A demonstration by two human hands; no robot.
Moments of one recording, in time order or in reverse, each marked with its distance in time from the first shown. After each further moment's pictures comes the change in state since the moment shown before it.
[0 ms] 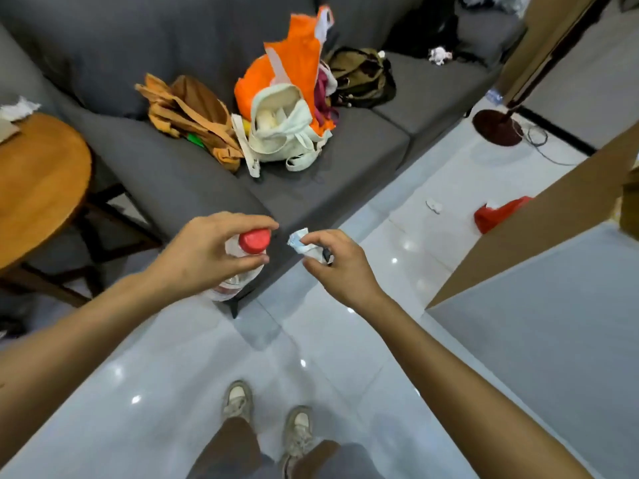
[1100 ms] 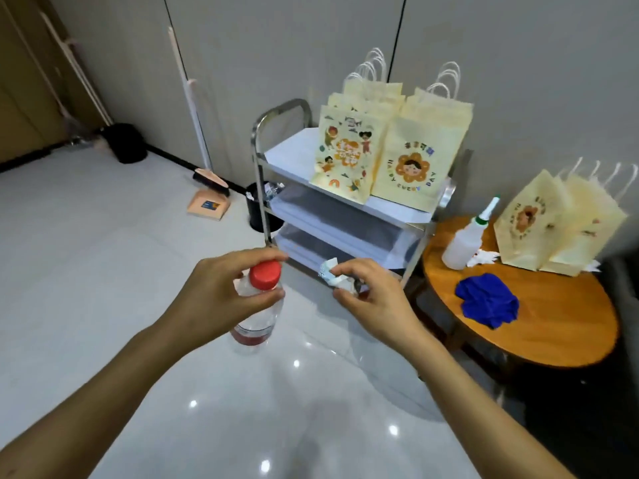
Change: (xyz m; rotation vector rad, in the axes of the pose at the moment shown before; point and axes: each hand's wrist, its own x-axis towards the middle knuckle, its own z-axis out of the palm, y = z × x) left_hand -0.689 -0.029 -0.323 0.208 0.996 -1.098; right_hand -0.193 -0.508 0.537 0.065 -0.979 -0.968
